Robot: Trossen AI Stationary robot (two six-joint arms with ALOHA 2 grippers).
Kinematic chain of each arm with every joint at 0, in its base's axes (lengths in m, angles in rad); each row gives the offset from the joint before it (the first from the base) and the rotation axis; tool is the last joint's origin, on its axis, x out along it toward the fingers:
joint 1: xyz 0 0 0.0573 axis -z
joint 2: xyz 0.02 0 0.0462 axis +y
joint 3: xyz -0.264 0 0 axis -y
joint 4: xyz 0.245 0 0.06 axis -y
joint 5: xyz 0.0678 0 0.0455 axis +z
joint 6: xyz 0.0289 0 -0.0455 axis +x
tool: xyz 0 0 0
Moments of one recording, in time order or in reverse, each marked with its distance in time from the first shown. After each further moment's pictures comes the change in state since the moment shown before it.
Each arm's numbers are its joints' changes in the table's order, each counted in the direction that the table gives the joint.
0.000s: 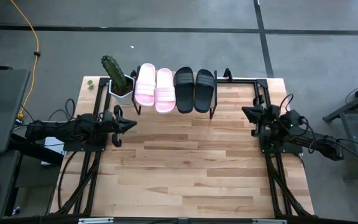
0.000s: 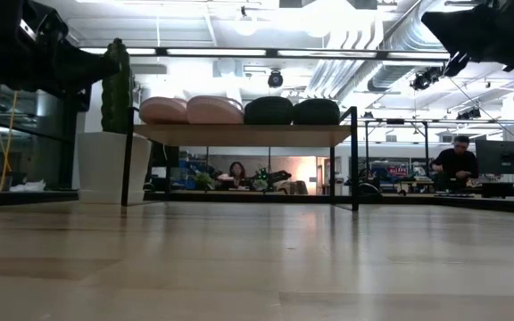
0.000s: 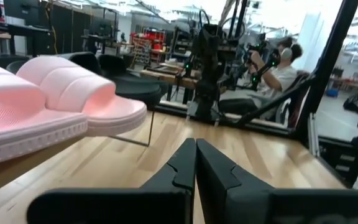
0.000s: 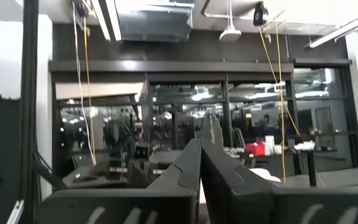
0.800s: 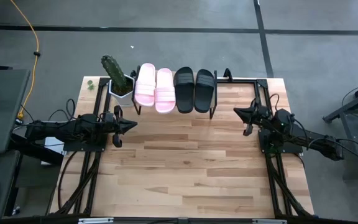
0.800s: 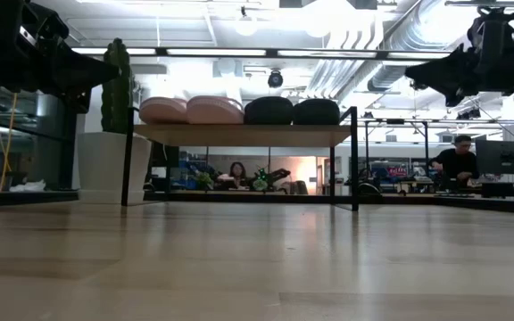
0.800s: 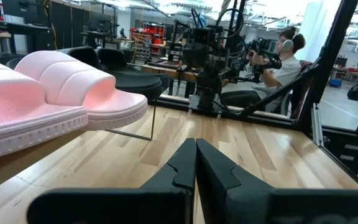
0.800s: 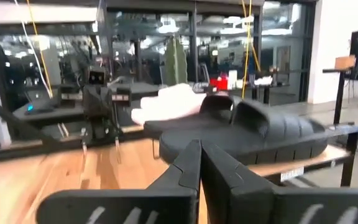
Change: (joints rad) left arm 0.000 0.000 0.000 -0.030 -0.002 0.027; right arm 0.000 0.000 0.000 -0.311 -0.134 -0.074
